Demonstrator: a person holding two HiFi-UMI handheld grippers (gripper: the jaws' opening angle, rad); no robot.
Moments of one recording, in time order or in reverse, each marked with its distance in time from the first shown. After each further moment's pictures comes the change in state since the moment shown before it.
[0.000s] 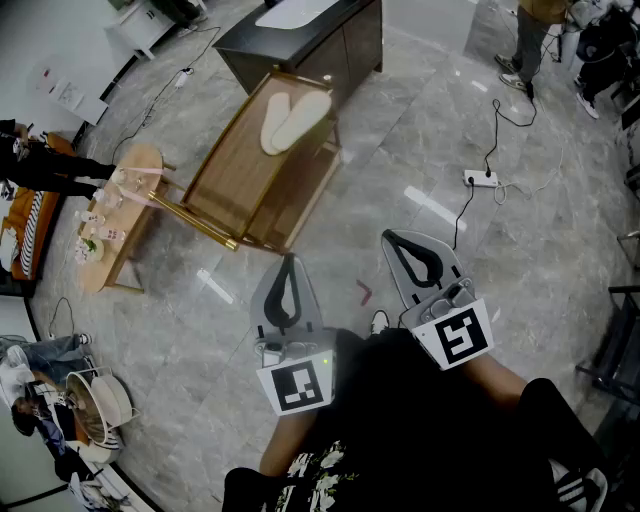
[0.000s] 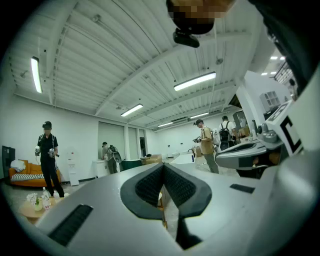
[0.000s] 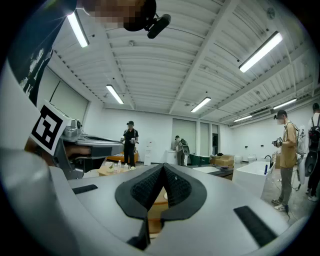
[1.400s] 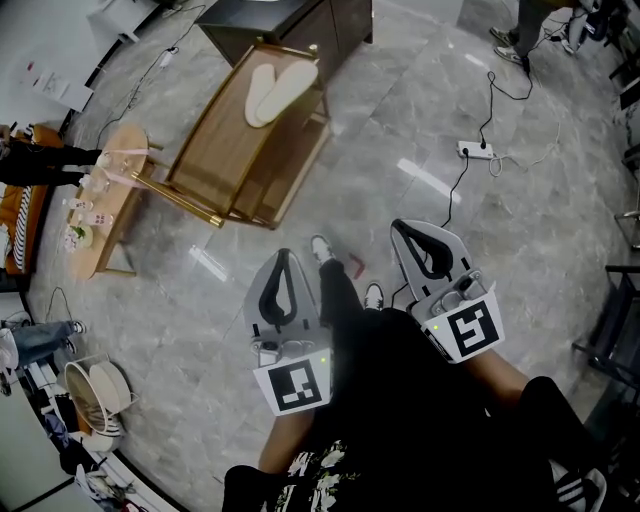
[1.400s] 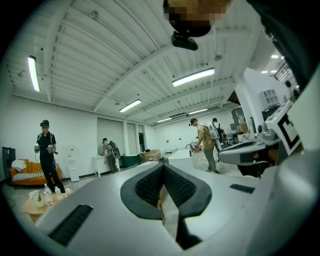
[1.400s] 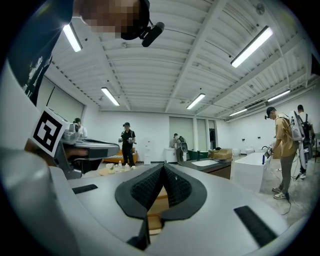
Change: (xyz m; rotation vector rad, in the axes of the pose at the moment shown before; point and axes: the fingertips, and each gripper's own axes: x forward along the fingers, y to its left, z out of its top) left arm -0.022 -0.022 -0.018 0.006 0.046 -0.009; right arm -0.037 -0.008 -0.020 0.038 -0.006 -0.001
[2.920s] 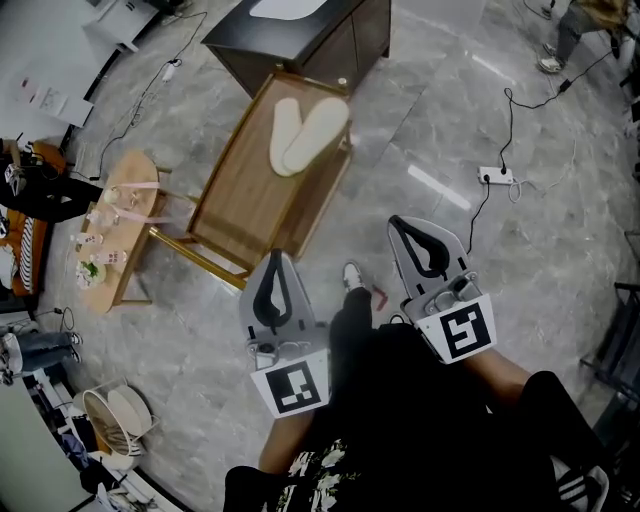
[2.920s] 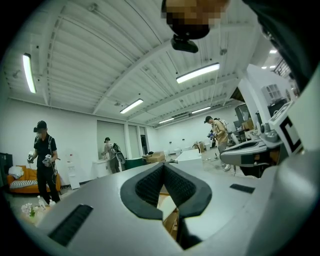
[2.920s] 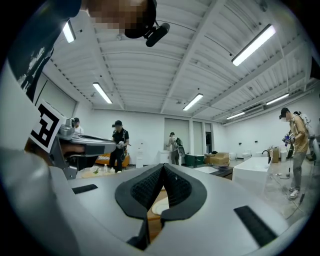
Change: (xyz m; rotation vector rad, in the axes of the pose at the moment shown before) left arm 0.162 0.115 0.011 0.037 -0.016 0.020; right arm 0.191 -0.056 0.010 0.003 -0.007 -0.068
